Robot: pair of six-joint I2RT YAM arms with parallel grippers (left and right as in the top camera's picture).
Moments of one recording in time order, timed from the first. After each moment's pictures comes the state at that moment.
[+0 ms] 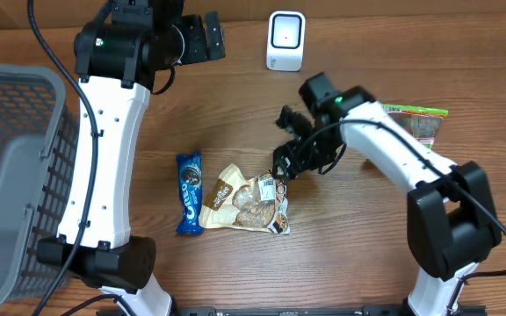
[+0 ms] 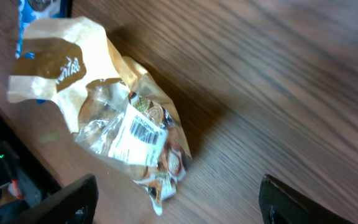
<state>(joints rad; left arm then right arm) -0.18 1.84 2.19 -1.18 0.05 -0.32 0.47 1.95 1.45 -0.98 -0.51 -0.05</state>
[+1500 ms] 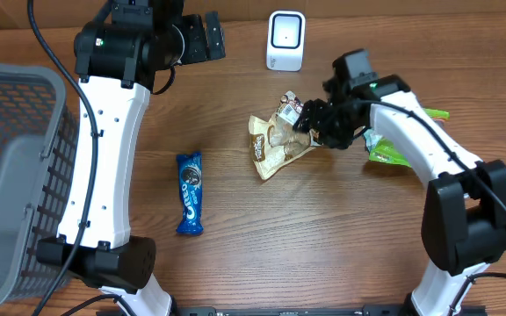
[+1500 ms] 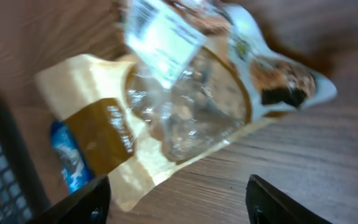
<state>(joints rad) -0.18 1.84 2.19 -1.18 0.05 -0.32 0.32 1.94 1.47 -0.81 -0.43 0.60</state>
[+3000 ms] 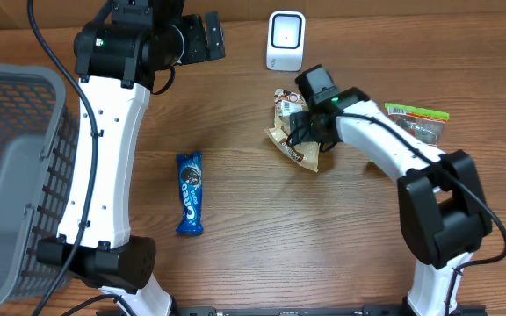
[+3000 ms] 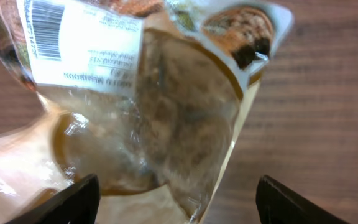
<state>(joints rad) -0.18 1.84 2.19 -1.18 0.05 -0.32 0.44 2.02 1.48 -0.73 0.05 0.44</state>
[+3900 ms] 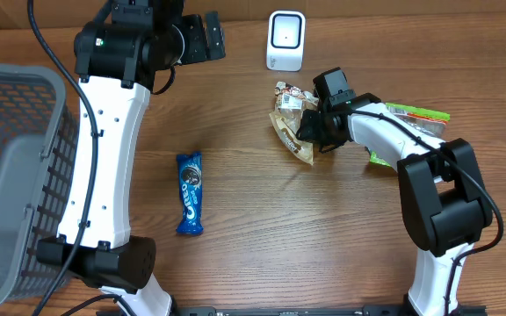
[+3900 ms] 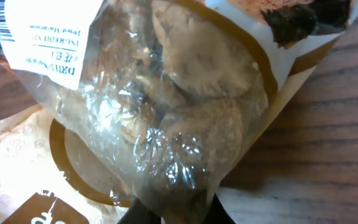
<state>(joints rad) -0.18 1.84 2.19 -1.18 0.05 -0.32 0.36 2.07 1.39 -0.56 -0.19 0.48</state>
